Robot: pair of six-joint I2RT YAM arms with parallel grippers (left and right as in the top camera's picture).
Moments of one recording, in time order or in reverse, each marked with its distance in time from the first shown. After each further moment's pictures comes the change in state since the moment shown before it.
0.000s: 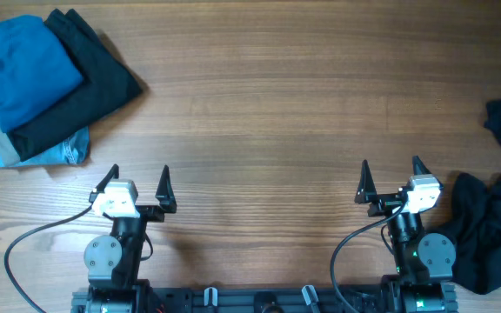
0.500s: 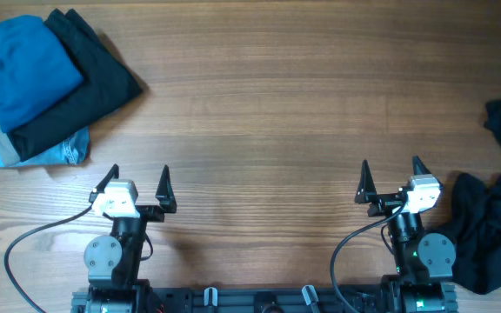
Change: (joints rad) left arm 0.000 0.000 0.000 0.001 0.000 0.000; right arm 0.000 0.000 0.000 0.000 0.000 0.000
